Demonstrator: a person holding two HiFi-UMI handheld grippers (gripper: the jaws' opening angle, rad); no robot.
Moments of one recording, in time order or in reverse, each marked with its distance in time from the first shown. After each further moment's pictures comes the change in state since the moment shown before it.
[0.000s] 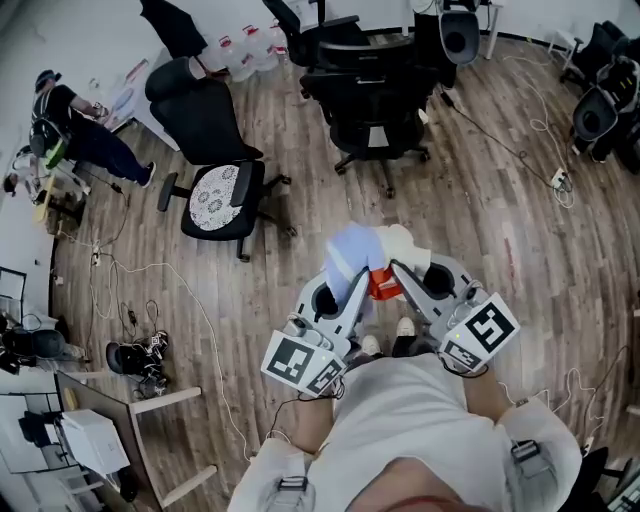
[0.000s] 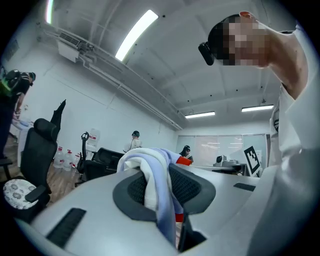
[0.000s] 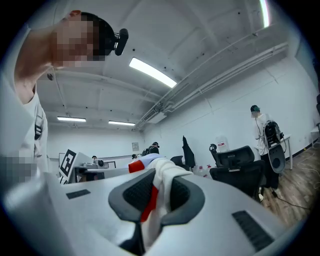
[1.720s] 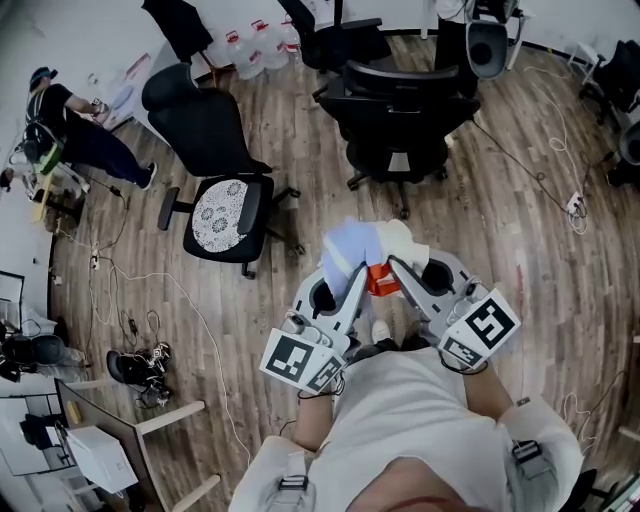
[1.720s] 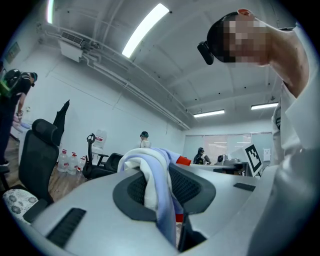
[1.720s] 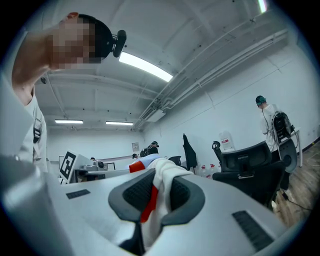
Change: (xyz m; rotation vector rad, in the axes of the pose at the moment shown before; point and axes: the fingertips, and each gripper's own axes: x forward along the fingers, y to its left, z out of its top) left arm 0.094 0.171 0.026 0.002 -0.001 0.056; right arm 0.163 -0.111 0.008 0.030 0.009 0.041
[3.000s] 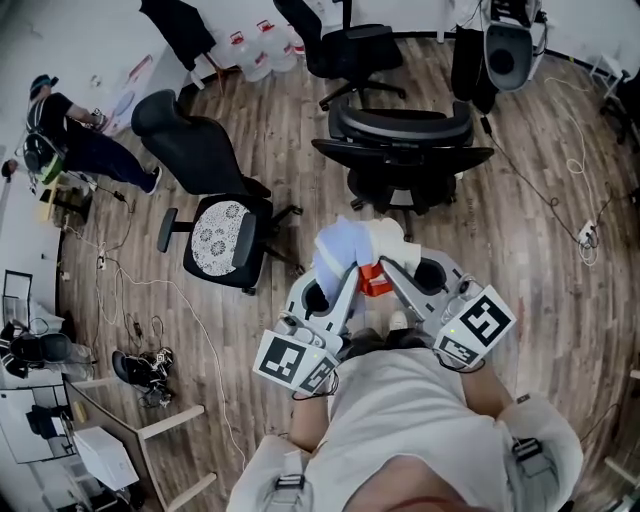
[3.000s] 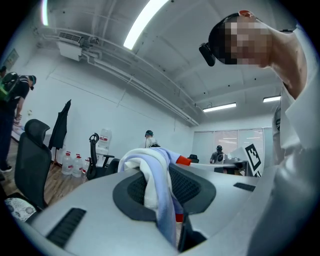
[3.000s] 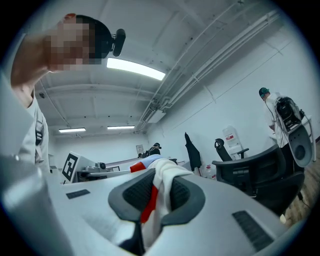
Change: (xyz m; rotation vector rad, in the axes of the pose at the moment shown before) left arm 0.169 0.085 0.020 0.010 0.032 0.088; right arm 0.075 -0.173 0.038 0.062 0.005 0.096
